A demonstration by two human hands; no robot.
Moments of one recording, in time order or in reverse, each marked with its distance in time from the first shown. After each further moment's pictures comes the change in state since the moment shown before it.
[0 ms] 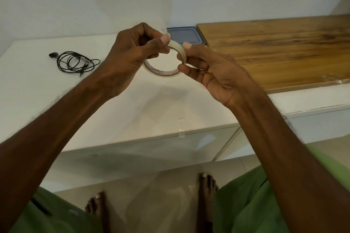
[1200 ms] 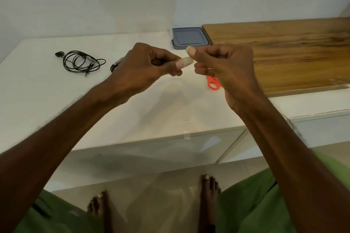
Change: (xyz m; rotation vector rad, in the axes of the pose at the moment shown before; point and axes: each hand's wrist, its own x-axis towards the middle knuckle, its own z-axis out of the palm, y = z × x) left_hand -0.014 -0.005 0.002 0.284 -0.123 -0.056; right_hand -0.004 0.001 0.001 -0.597 0.206 -0.336
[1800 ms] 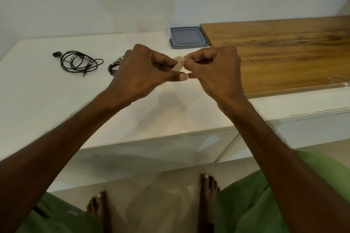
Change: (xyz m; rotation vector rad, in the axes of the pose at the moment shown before) left_hand -0.003 0.001 0.011 0.132 0.150 -0.052; right_hand -0.004 0.004 0.017 -0.333 0.084 -0.203
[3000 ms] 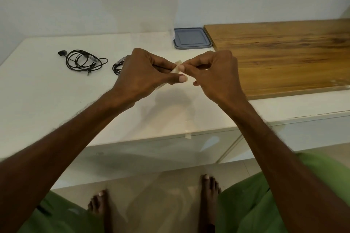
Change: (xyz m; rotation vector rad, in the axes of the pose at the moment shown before) left_hand -0.001 -0.011 -0.001 -0.100 0.008 -0.055; right_hand 0.002 0.005 0.004 -0.079 -0.124 -0.042
